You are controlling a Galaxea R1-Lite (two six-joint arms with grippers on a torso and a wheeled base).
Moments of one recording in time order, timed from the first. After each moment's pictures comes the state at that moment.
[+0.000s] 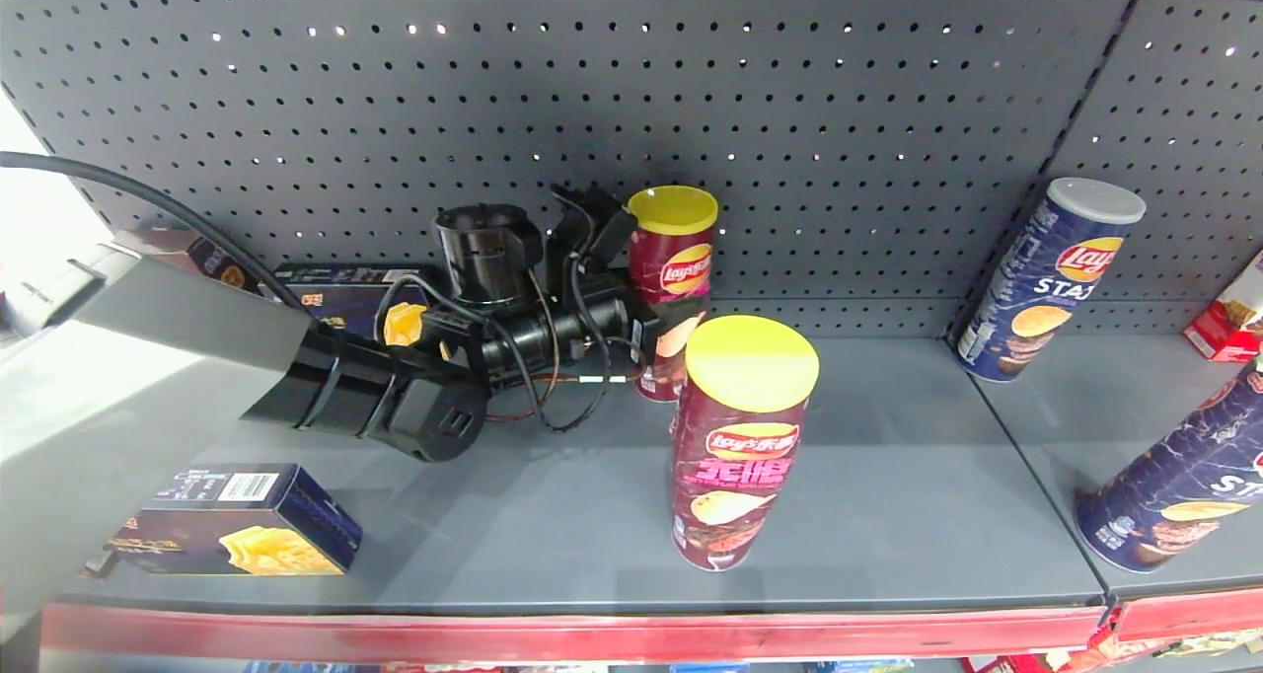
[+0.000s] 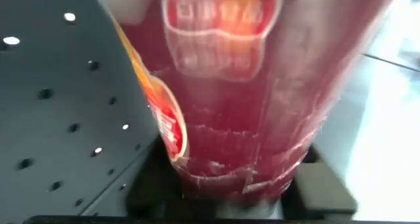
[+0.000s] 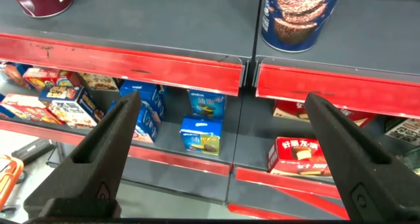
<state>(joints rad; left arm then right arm) -0.47 2.13 -1.31 -0.85 -0.49 0.16 0.22 0.10 0.00 0.00 -0.01 -0.01</state>
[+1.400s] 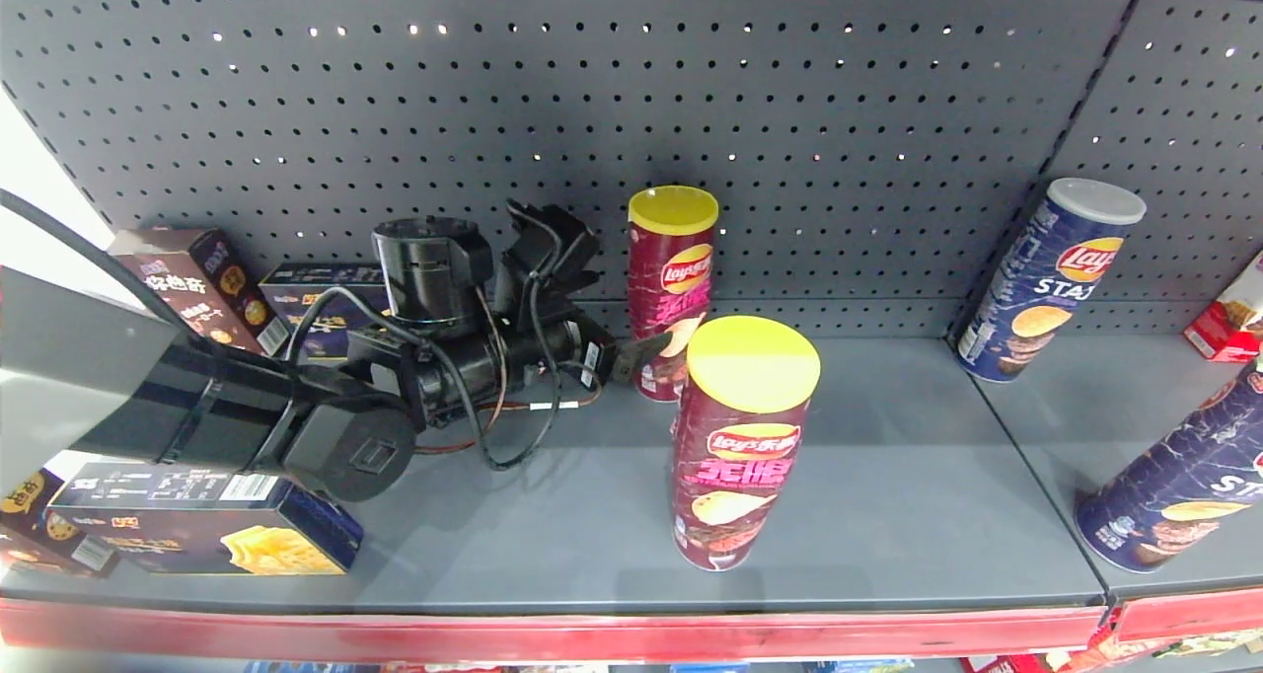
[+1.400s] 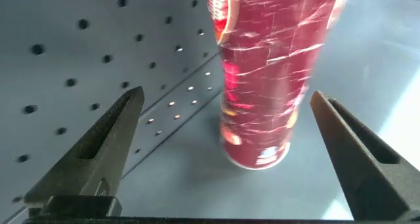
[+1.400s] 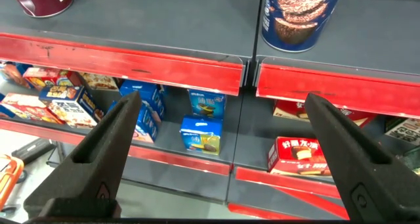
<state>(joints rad) -0.45 1.97 -1.09 -0.79 -0.26 0.26 0.22 0.10 0.00 0.00 -0.01 -0.01</state>
